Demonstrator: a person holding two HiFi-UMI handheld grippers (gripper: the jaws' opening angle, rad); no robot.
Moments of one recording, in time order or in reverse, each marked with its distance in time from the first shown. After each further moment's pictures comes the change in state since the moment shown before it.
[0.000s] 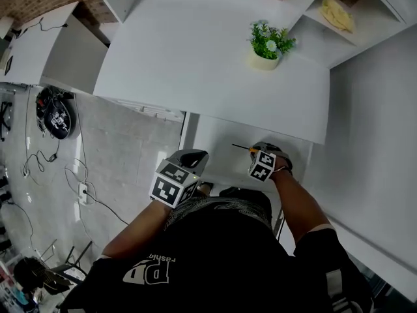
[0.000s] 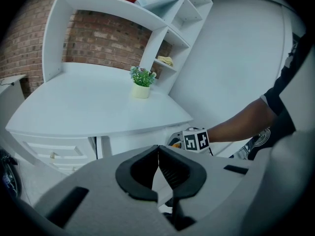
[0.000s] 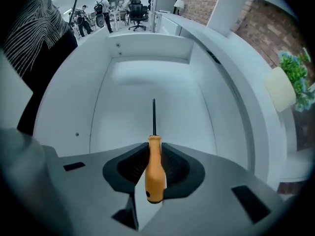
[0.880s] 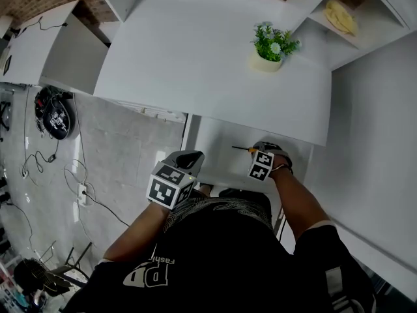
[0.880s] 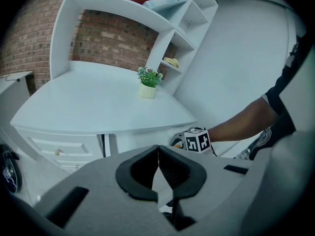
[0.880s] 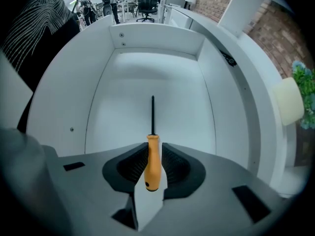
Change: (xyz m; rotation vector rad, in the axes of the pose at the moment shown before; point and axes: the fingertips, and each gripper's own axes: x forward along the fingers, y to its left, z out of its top) left arm -0.012 0.024 -0.008 -0.040 -0.014 0.030; right arm 0.014 -0.001 0.006 -0.093 0.066 0.008
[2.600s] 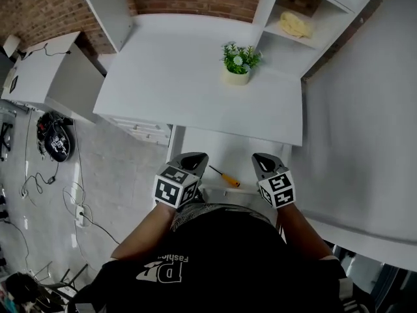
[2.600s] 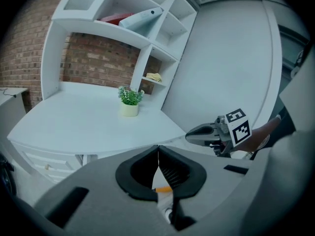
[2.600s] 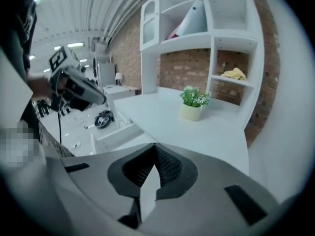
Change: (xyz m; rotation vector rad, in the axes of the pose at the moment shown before) left arm -0.001 -0.101 0.045 0.089 -0.159 -0.015; right arm -0.243 -0.018 -0.025 0.778 -0.717 -0.291
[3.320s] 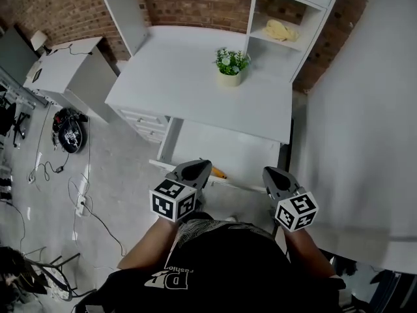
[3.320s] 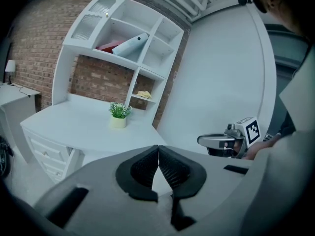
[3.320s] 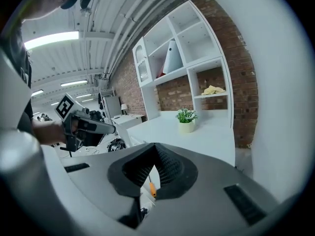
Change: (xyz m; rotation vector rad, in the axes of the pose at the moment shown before) left arm -0.036 -0.156 0.003 -0.035 -0.218 0.081; right arm -0.191 -0.008 -0.007 0.189 -0.289 0.118
